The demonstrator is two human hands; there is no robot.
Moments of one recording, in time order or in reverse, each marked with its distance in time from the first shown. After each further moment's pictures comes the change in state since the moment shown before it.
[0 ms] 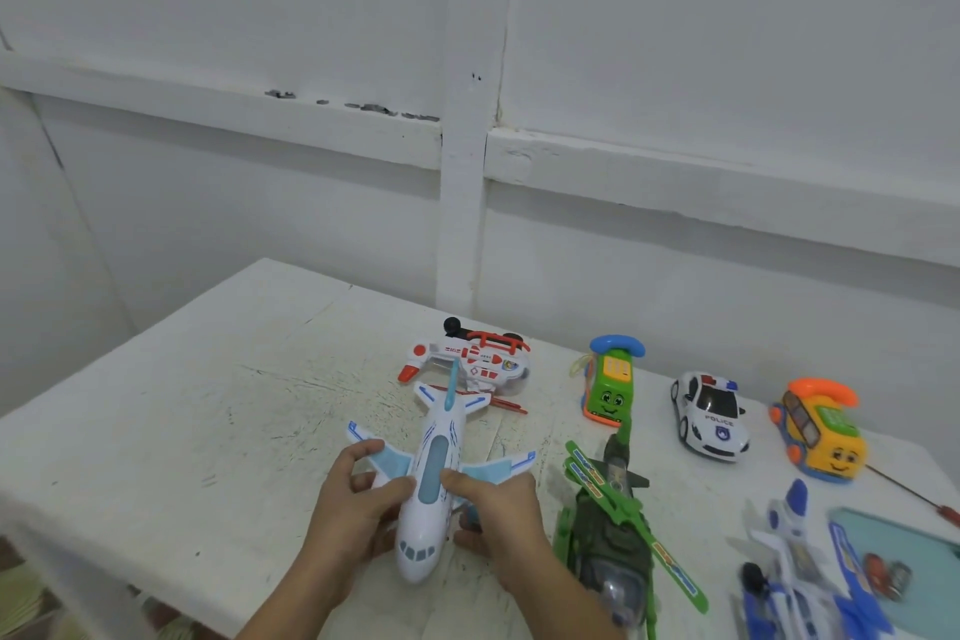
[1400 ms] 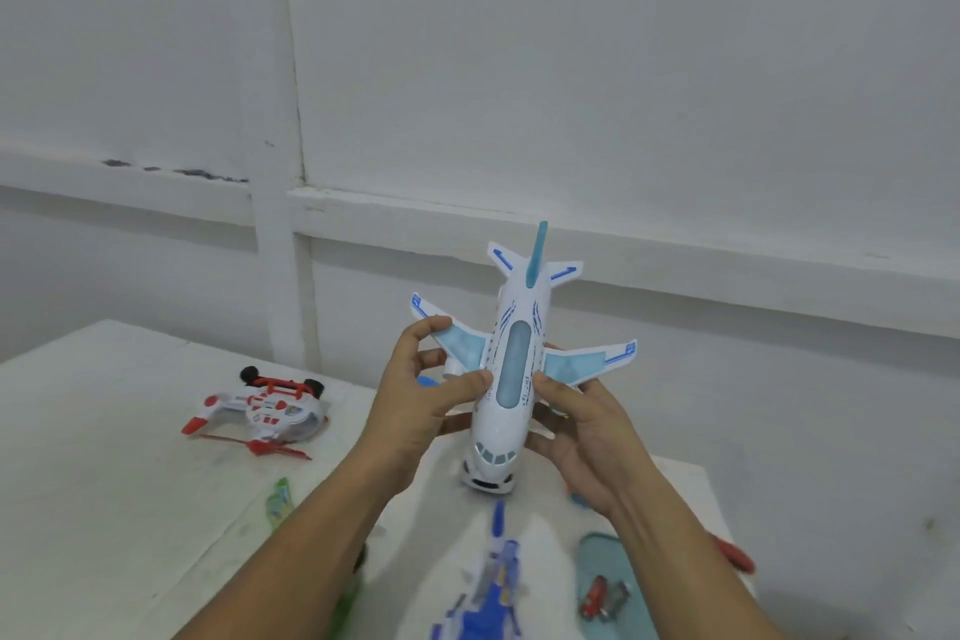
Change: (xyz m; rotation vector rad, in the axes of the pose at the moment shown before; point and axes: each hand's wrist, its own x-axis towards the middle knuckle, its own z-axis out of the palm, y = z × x) left_hand -0.116 0.065 0.340 -0.098 -0.400 0.484; right_hand -0.041 -0.169 -0.349 0.331 -0.398 -0.524
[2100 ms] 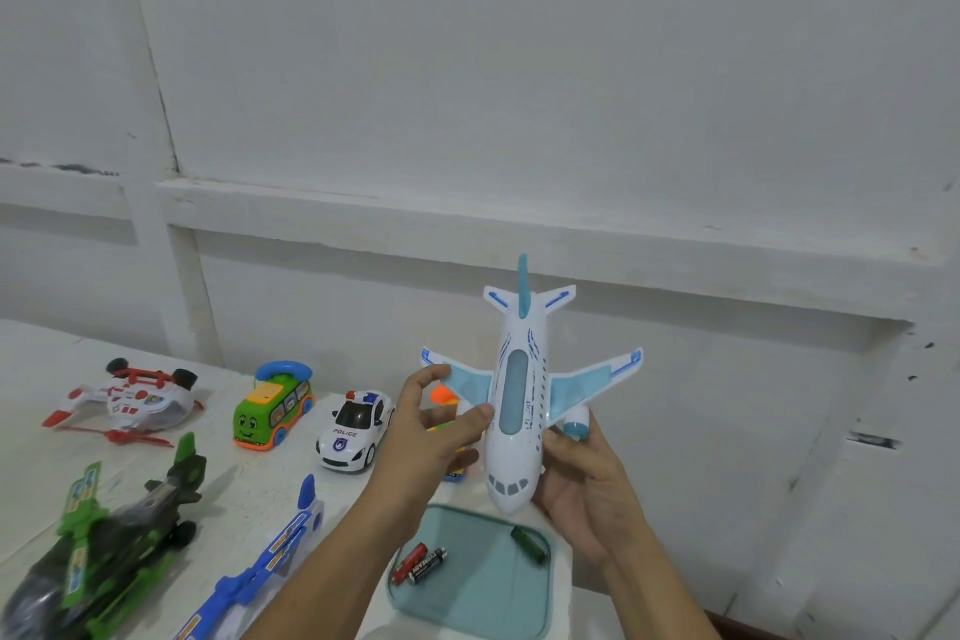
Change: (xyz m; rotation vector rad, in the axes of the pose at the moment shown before) left_hand -0.044 -0.076 0.195 0.037 0.025 -0.156; right_hand -0.070 -0.042 -0.200 0.238 -0.056 -0.044
